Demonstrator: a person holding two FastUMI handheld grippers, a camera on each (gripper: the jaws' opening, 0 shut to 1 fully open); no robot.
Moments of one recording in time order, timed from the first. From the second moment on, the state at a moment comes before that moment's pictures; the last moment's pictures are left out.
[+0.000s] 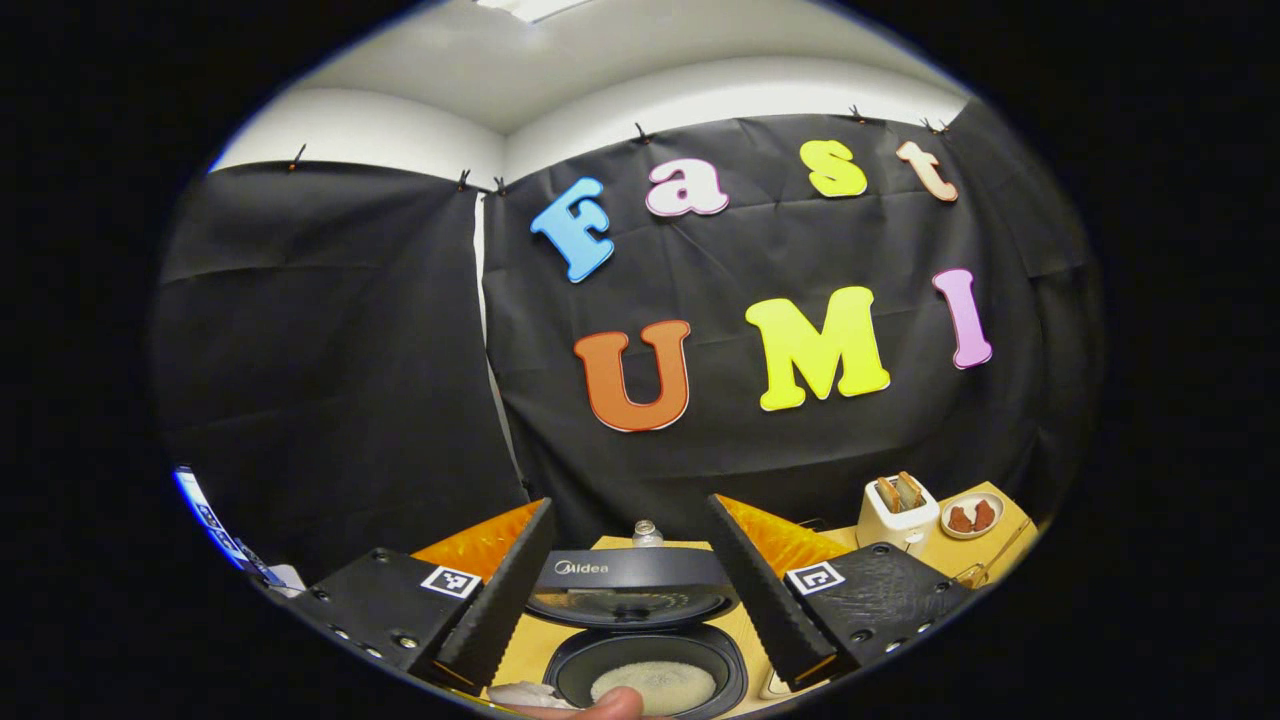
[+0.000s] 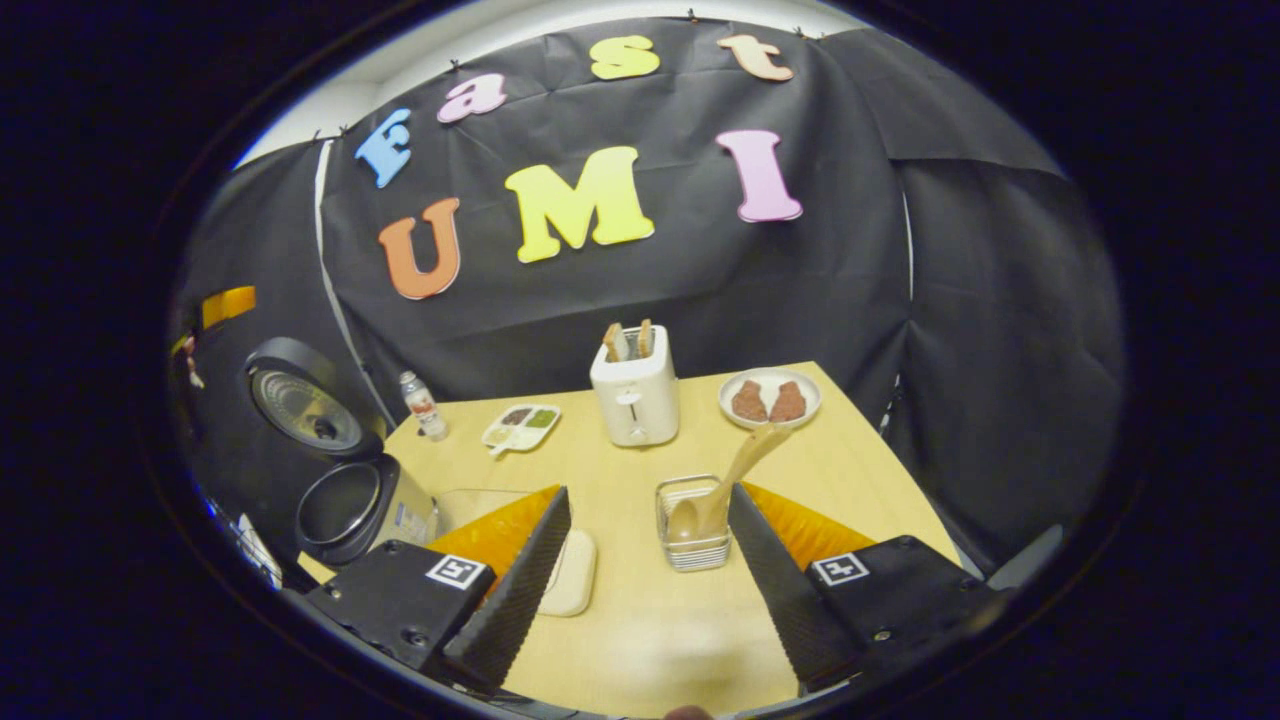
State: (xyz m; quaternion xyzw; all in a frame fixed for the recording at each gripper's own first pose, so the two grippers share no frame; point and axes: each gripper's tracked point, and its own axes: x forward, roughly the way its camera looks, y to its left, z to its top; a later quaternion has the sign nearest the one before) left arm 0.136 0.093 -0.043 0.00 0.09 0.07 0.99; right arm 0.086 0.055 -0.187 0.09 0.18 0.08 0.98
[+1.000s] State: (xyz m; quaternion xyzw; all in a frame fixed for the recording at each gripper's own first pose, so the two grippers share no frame) left arm 0.136 0.102 -0.133 -0.04 0.27 0.06 0.96; right arm 0.048 0.076 -0.184 0.07 0.22 0.10 0.97
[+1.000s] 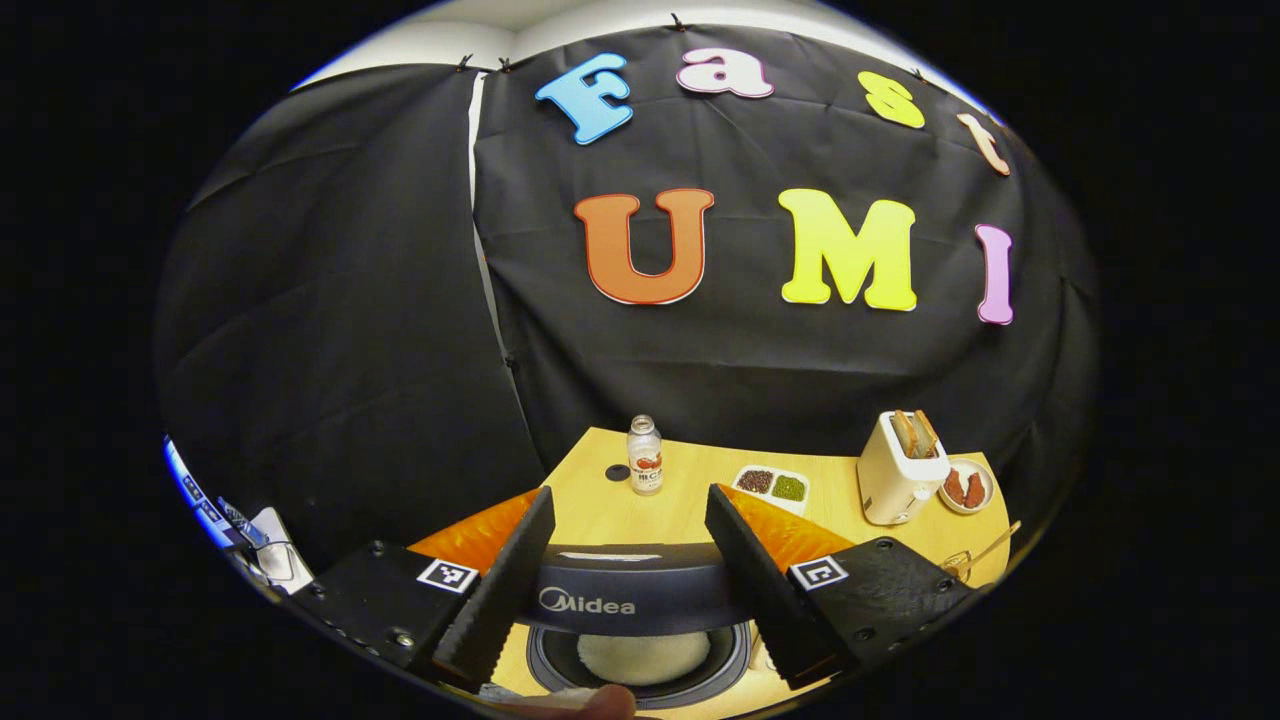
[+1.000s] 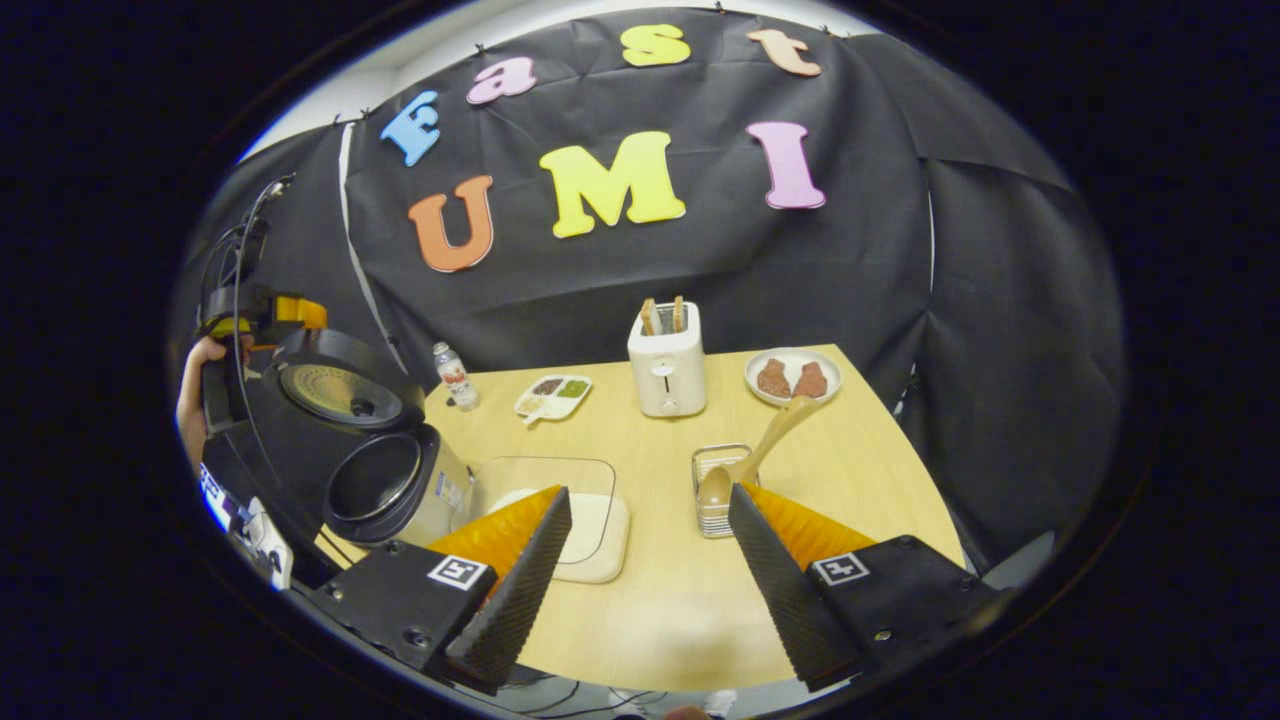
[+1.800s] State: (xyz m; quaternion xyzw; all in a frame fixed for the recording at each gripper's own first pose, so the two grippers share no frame) left arm 0.021 0.074 -0.279 -0.07 0.34 0.05 0.94; right arm 0.037 0.086 -0.213 0.02 0.26 0.11 0.96
